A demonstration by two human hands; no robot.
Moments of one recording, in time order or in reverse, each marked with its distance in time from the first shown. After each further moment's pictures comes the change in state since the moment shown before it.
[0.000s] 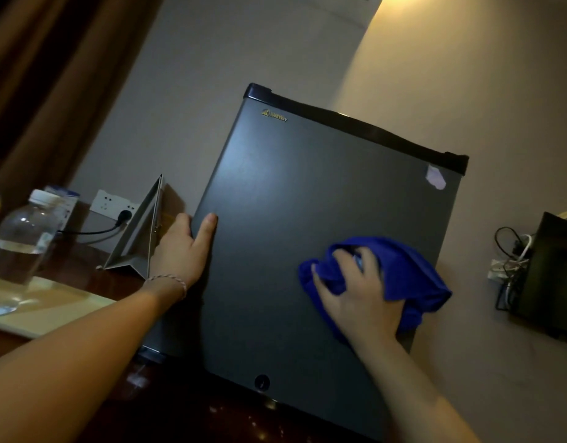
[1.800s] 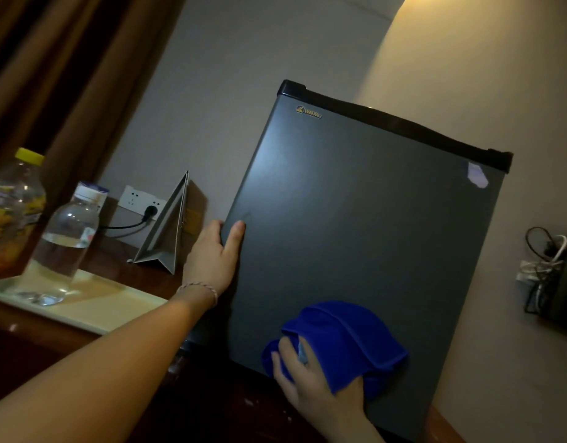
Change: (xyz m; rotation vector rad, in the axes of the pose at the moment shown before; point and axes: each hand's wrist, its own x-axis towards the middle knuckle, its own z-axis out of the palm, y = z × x) left_hand -0.014 -0.012 -0.005 -0.139 -0.044 -0.005; right_hand -0.134 -0.064 0.064 0.053 -0.389 -0.337
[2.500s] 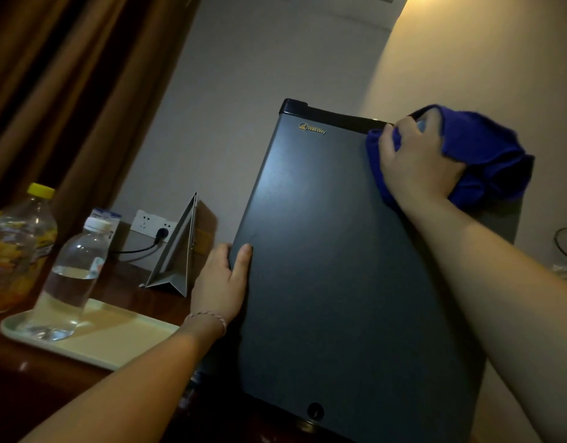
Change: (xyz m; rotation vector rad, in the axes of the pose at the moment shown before) left_hand 0.006 -0.009 0.003 0.020 -0.001 0.036; right_hand 0.263 0.149 -0.172 -0.217 0.574 0.529
